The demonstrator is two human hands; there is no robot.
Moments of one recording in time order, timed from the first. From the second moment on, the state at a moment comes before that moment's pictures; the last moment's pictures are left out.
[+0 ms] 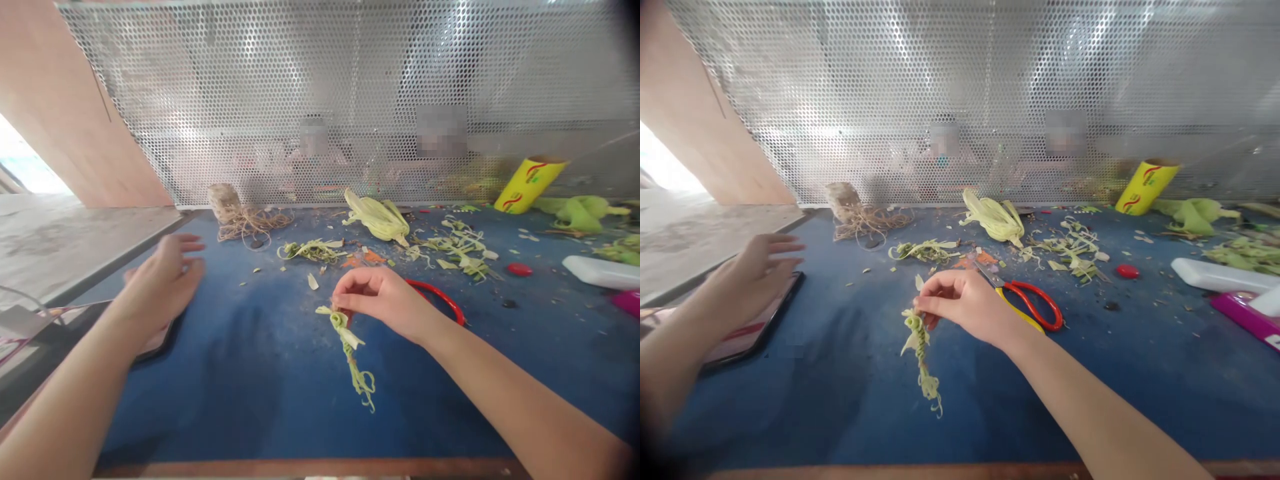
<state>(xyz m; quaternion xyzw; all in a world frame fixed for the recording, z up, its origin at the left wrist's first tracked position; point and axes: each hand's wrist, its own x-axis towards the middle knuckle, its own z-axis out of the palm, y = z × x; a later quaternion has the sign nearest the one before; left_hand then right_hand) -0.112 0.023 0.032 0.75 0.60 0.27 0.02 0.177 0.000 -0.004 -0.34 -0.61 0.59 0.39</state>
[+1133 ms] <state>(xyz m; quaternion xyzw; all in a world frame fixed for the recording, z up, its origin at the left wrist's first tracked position) -0.009 -0.044 0.027 0.80 0.32 0.44 0.23 0.172 -0.027 0.002 -0.24 -0.54 0.67 0.46</state>
